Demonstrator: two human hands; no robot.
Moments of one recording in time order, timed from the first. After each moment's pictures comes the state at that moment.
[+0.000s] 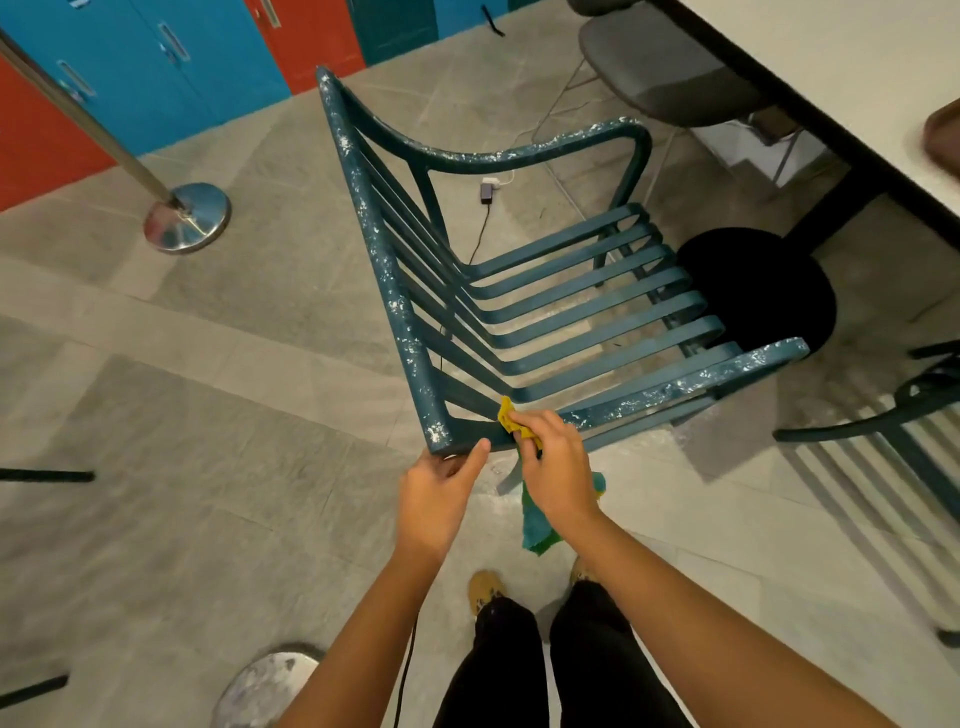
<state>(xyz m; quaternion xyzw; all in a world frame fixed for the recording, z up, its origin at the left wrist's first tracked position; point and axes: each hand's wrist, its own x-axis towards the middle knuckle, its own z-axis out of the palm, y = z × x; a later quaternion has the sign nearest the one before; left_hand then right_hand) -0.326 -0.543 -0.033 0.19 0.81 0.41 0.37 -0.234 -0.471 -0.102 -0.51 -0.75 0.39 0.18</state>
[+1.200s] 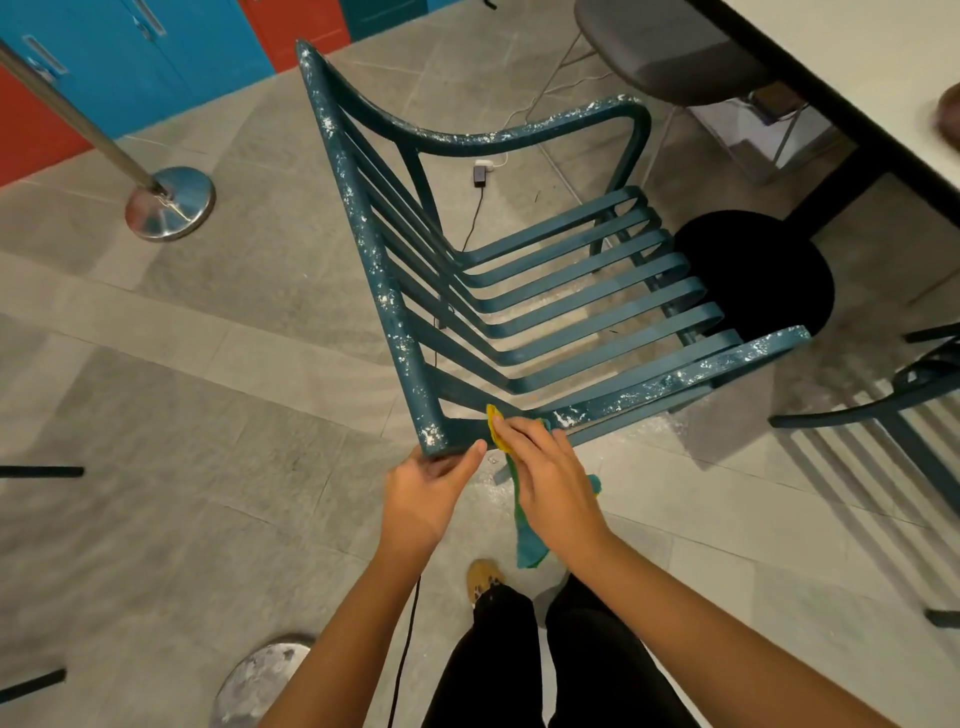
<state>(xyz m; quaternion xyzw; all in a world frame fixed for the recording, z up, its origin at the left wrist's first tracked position) -0.335 -0.542 -0.036 0.18 0.82 0.39 0.38 -0.222 -0.487 -0.091 -0.40 -0.84 0.34 0.17</state>
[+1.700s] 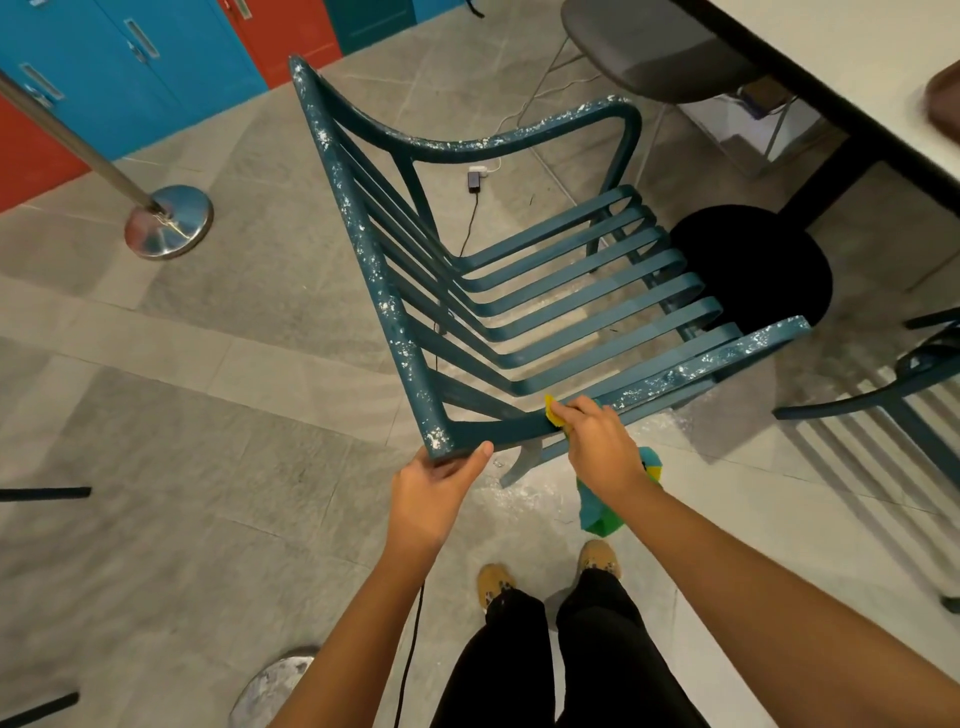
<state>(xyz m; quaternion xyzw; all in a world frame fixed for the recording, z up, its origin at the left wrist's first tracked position) -0.337 -0.542 -0.033 0.16 0.81 0.39 0.41 -0.205 -0.430 -0.117 -0.49 -0.82 0.27 -0.04</state>
